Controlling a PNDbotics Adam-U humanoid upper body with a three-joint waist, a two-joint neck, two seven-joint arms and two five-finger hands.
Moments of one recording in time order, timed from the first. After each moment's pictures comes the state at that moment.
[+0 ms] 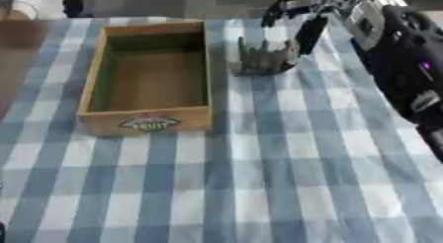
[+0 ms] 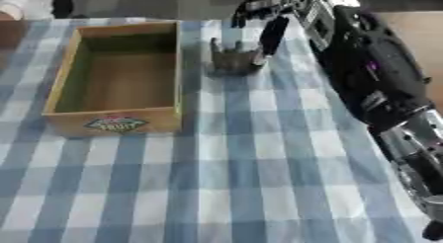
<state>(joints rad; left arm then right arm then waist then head) -0.38 0.14 0.05 -1.98 -0.16 -0.07 0.62 -1.24 -0.45 0.24 -0.90 0.90 -0.22 0.84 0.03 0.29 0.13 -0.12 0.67</state>
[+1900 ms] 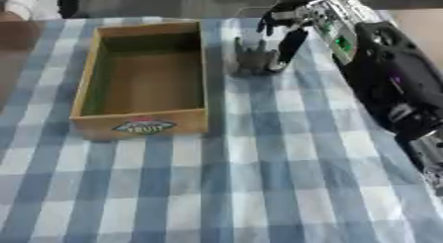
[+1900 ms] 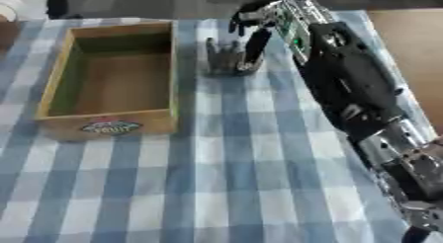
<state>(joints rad) -0.39 0.14 0.05 -1.98 -0.16 -0.08 0.62 -1.22 -0.41 0.20 -0.82 1.07 -0.09 0.73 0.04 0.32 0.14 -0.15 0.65</state>
